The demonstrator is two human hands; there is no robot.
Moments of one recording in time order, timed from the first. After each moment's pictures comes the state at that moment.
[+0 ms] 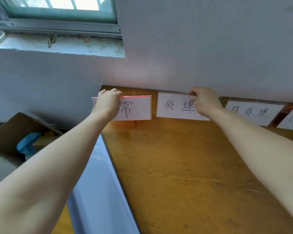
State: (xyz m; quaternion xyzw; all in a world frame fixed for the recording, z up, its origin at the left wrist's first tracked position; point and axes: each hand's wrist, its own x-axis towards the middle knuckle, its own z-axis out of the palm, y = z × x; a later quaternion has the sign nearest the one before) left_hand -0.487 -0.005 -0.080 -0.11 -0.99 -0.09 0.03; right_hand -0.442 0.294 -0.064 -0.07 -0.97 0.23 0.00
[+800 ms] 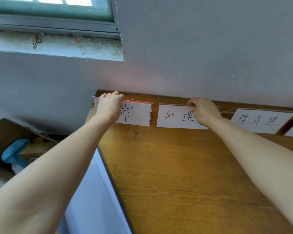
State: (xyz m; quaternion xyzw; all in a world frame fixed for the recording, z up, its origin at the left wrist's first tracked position) left_hand -0.540 -0.002 -0.111 -0.15 -0.99 -0.07 0.01; right_hand -0.474 0.289 -0.101 -0.09 -0.98 0.18 -0.05
